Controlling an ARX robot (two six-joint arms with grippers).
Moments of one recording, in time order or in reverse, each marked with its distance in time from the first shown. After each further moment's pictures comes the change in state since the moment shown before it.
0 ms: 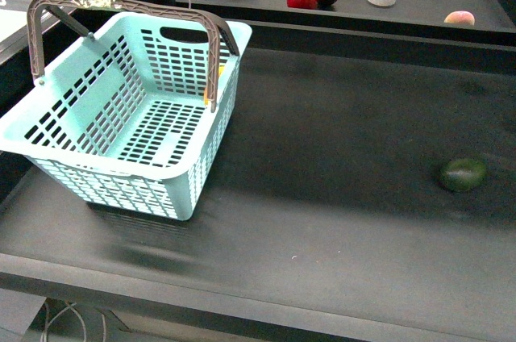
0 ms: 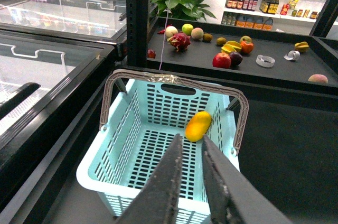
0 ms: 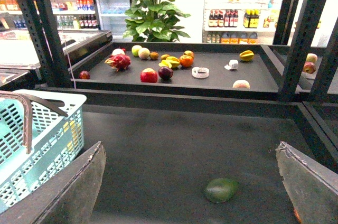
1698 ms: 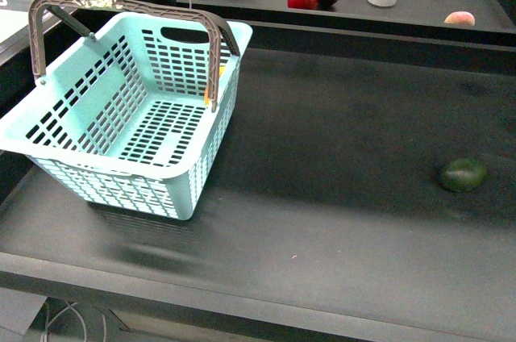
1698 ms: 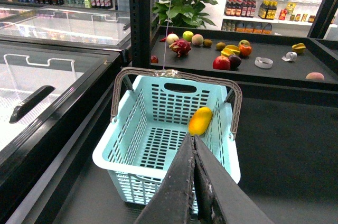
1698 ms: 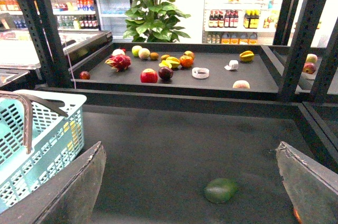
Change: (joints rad) left arm 0.000 -0.832 -0.076 -0.729 0.000 0.035; right arm 0.000 0.000 0.000 0.000 0.000 0.000
